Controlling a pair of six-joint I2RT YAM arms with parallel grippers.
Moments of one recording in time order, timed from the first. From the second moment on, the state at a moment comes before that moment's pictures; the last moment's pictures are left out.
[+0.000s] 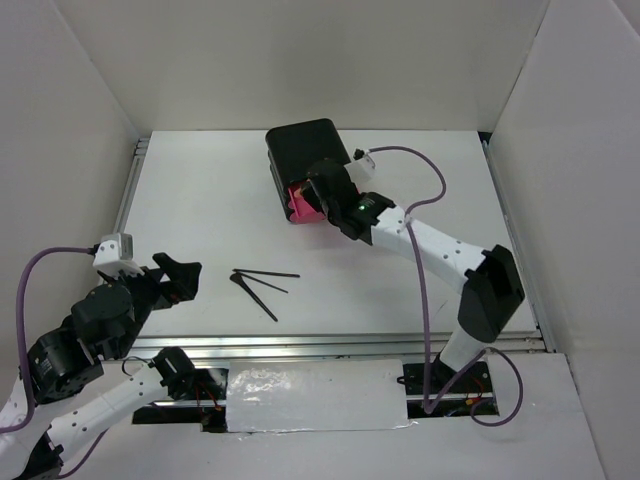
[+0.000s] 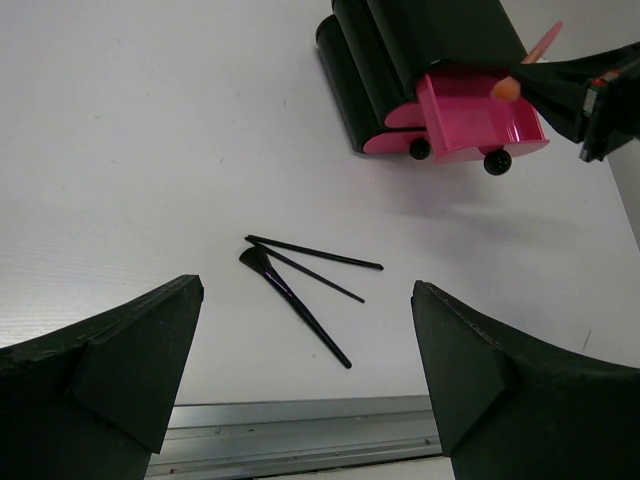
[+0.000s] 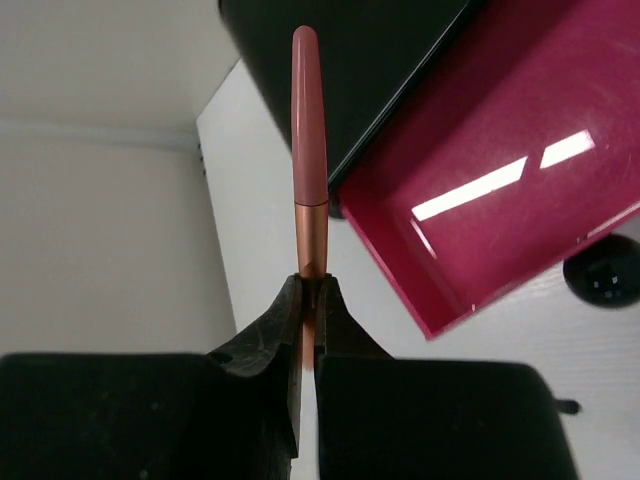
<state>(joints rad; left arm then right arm) -0.80 0.36 0.97 -0.96 -0.65 -0.64 0.79 1.61 1.39 -0.27 0.50 1.25</state>
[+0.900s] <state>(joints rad) -0.81 0.34 0.97 -0.96 -0.65 -0.64 0.81 1.54 1.31 -0.17 0.41 0.86</state>
